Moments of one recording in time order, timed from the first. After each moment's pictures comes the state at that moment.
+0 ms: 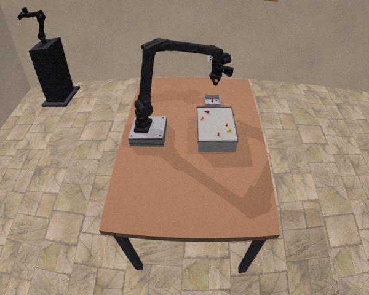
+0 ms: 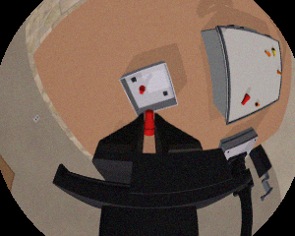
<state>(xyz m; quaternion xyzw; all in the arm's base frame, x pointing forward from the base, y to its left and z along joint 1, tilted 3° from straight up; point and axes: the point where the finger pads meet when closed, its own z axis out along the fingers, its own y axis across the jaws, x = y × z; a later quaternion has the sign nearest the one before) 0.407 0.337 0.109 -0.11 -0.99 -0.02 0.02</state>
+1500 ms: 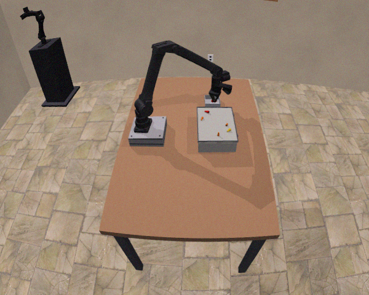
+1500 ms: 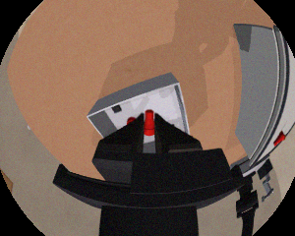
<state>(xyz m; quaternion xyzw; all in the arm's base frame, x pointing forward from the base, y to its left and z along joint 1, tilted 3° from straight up) 0.401 0.337 -0.025 -0.11 -0.99 -0.01 0.02</state>
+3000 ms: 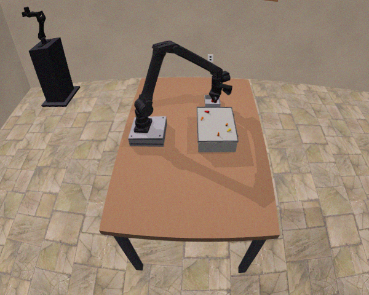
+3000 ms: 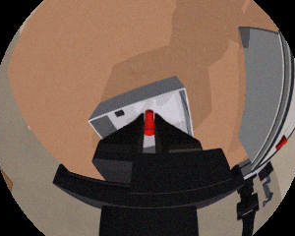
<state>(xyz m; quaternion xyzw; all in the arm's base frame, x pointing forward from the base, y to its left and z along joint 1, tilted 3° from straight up) 0.404 0.340 -0.031 -0.11 -0.99 -0.02 0.02</state>
